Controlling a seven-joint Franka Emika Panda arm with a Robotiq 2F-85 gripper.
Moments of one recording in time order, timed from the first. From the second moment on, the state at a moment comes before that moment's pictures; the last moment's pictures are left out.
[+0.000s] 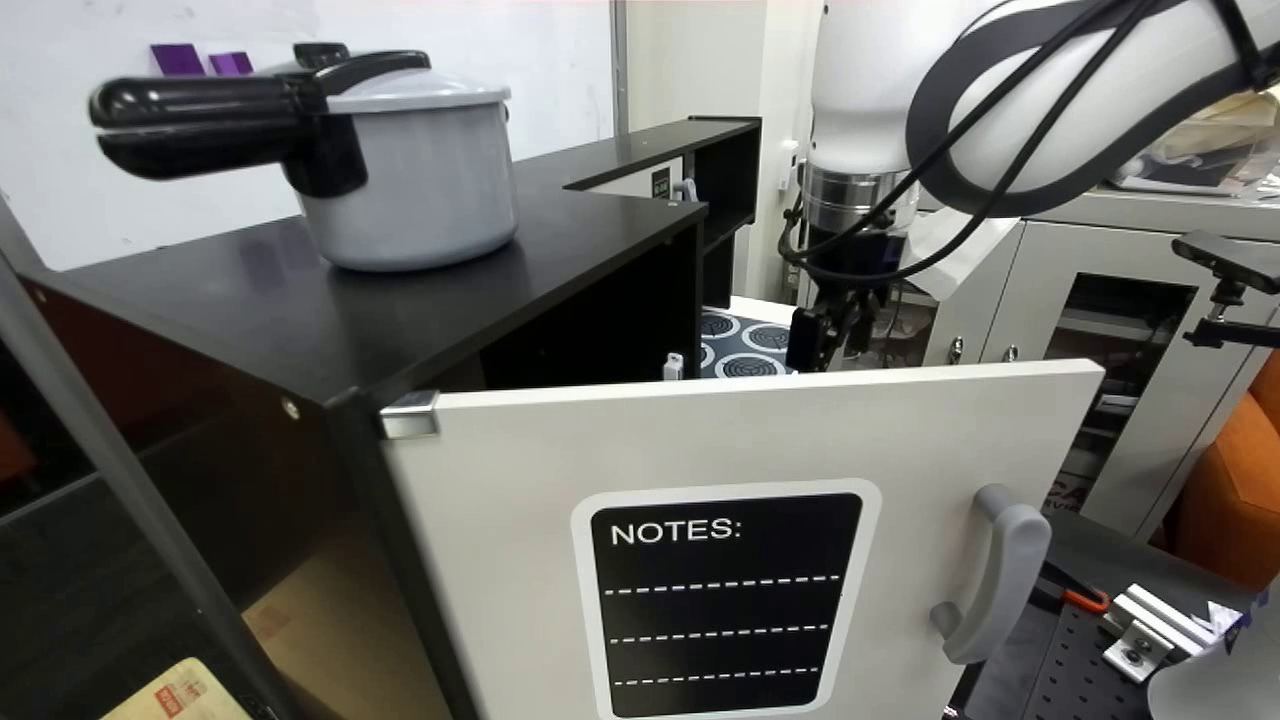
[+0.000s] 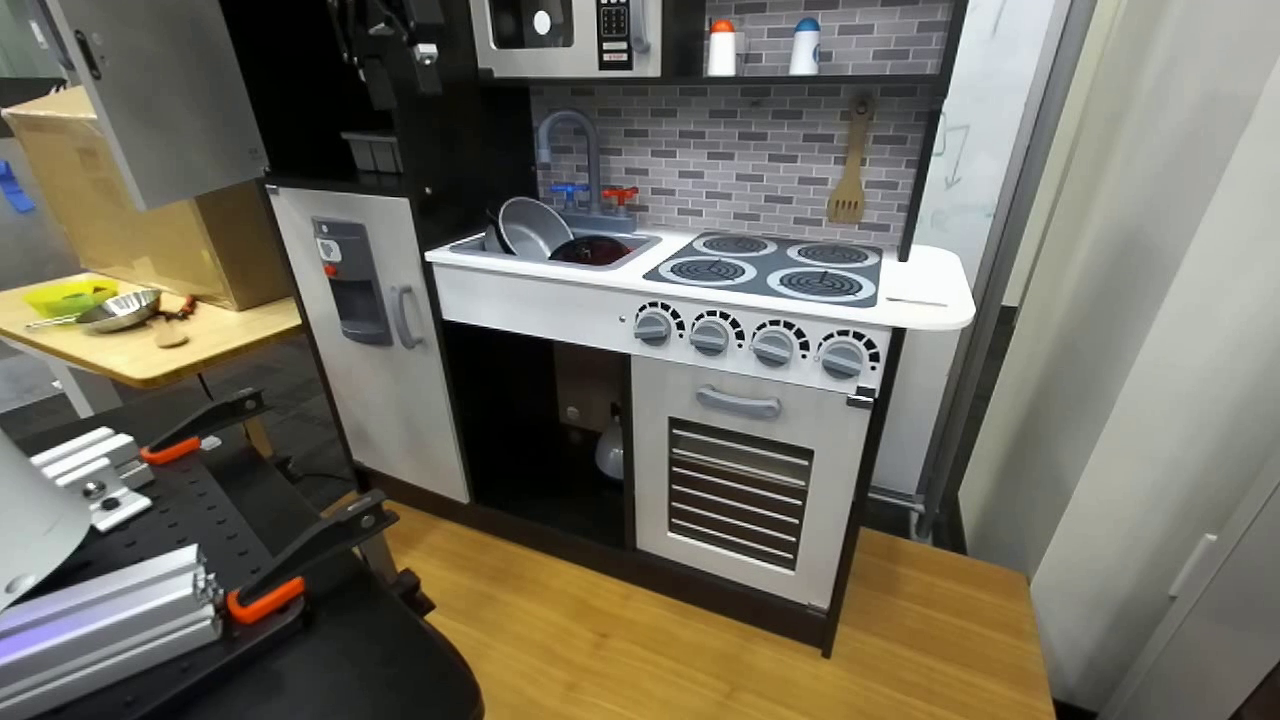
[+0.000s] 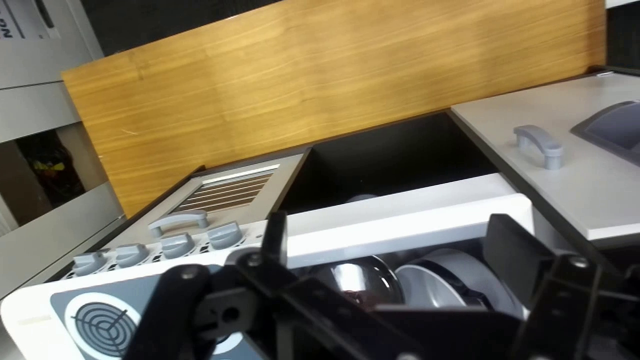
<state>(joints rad) 0.06 -0.43 0.18 -2.58 -0.09 2.17 0.24</state>
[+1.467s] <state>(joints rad) -0.03 -0.36 0.12 -2.58 -0.14 2.65 0.34</state>
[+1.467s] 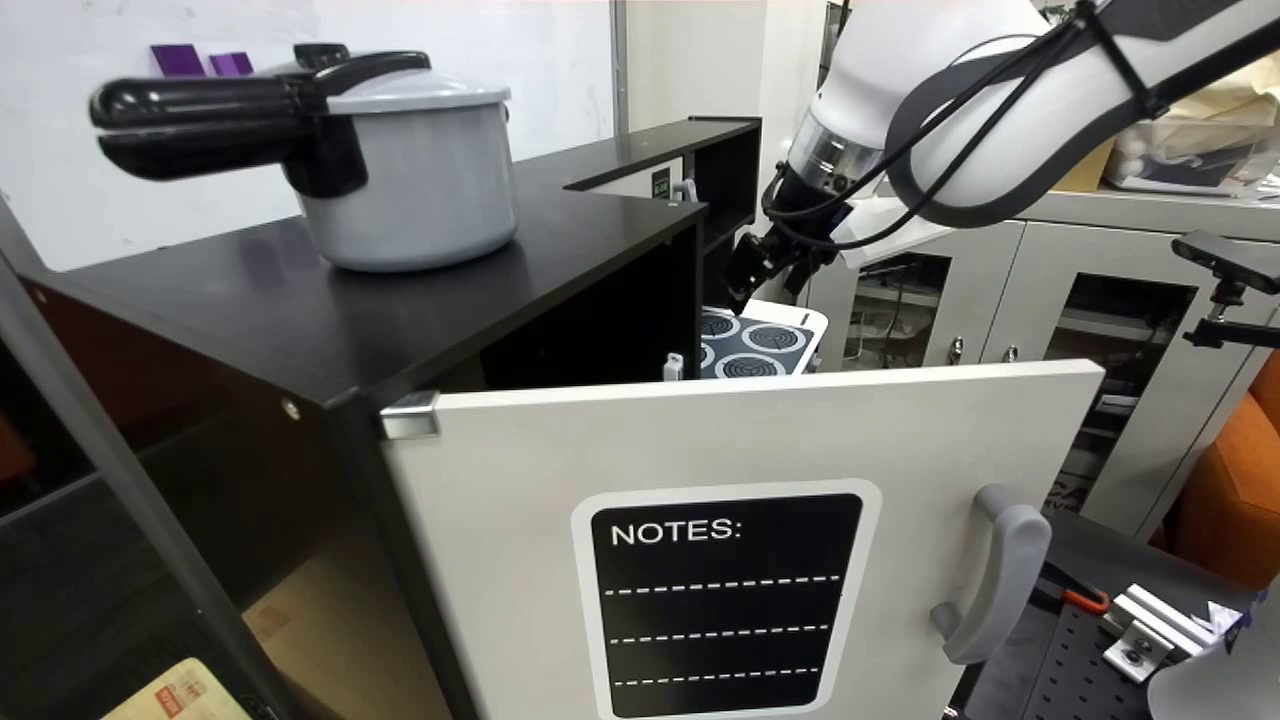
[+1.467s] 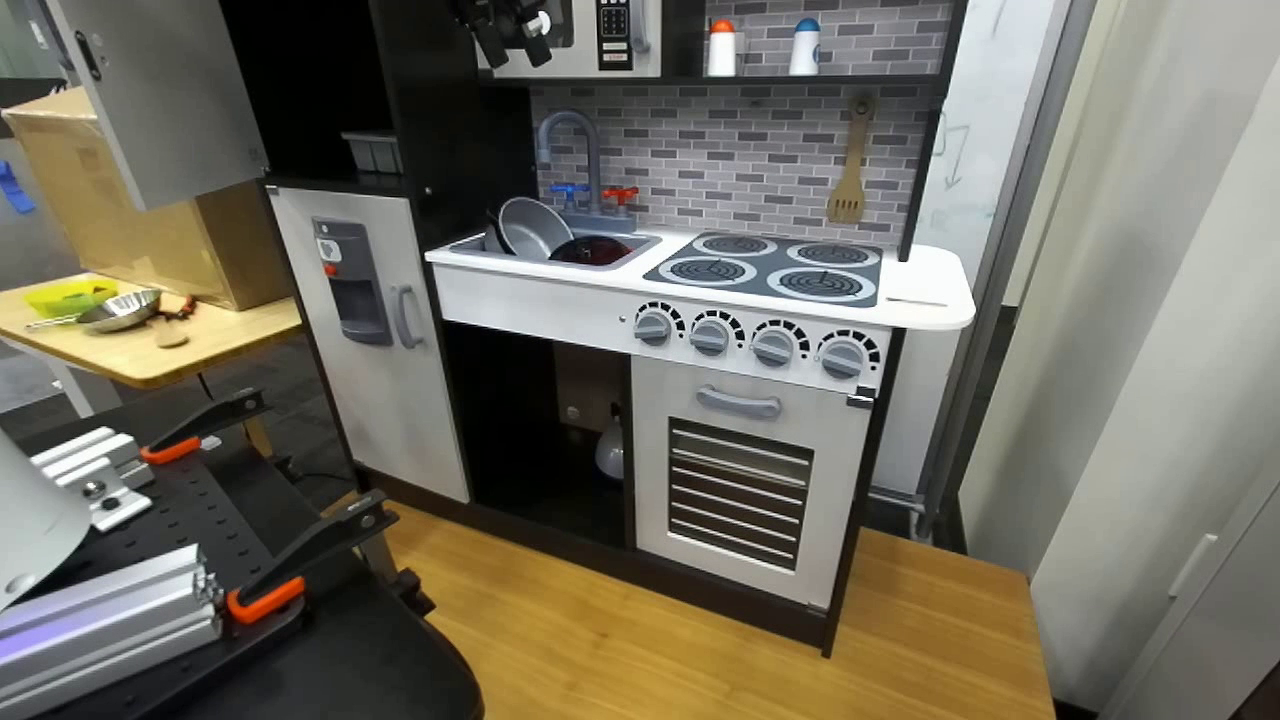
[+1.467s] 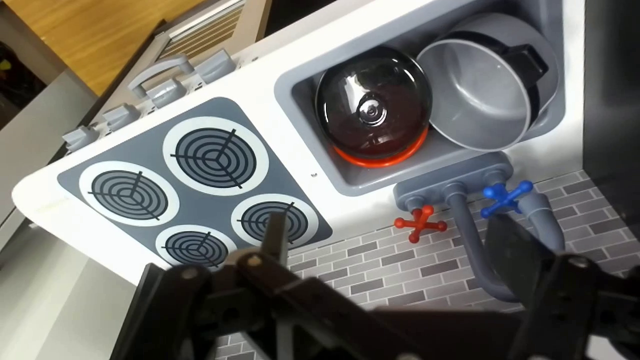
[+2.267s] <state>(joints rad) -0.04 -0.36 0.13 -2.59 -0.17 2.72 0.34</state>
